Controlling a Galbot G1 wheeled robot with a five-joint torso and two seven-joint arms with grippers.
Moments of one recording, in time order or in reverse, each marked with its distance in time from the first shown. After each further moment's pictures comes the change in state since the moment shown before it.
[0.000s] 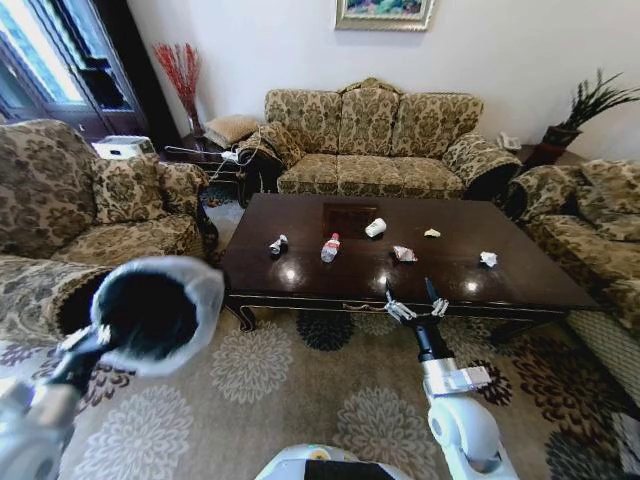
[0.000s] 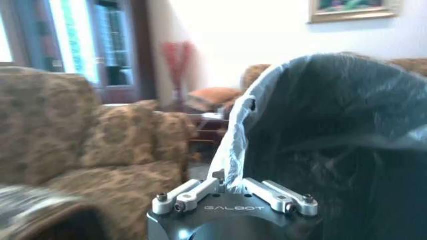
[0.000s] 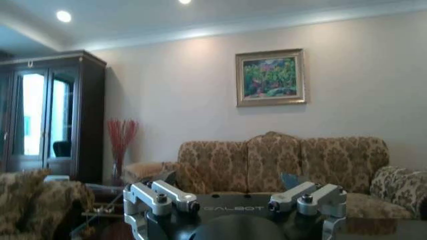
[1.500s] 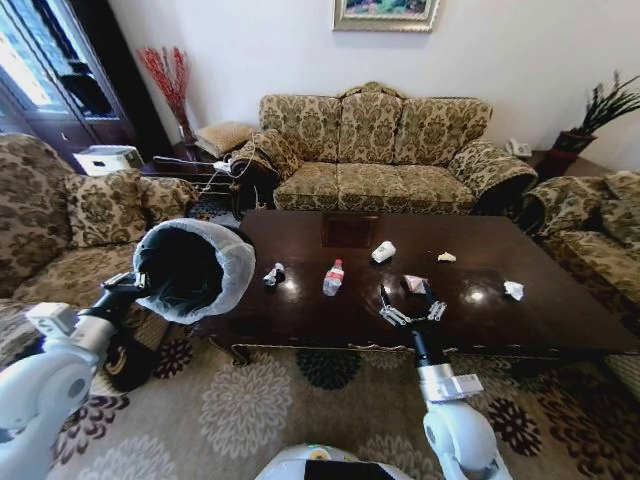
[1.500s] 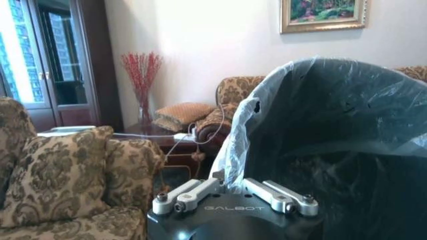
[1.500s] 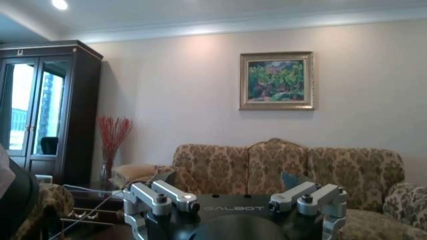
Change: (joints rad) left arm -0.161 0.195 0.085 0.088 -0.058 0.028 -0.027; right arm 0.005 0.022 -0.024 0.006 -0.075 0.011 0.020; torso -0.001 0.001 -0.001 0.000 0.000
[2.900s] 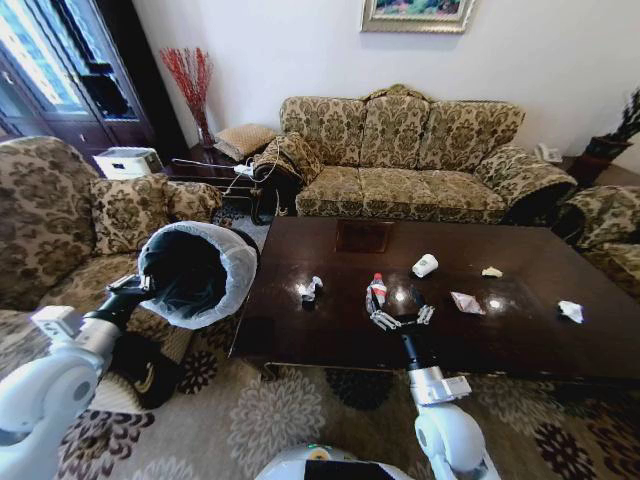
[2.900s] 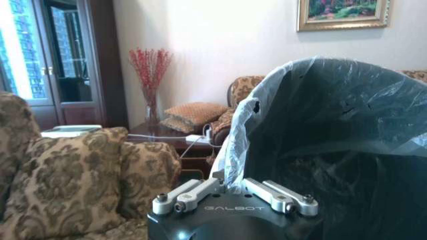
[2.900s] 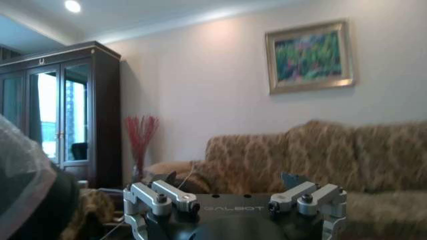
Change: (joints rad) left arm 0.009 -0.018 0.012 -0.018 0.003 -0.006 0.008; right arm 0.028 0.005 -0.100 -0.056 0.045 -0.002 -0.014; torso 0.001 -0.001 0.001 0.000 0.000
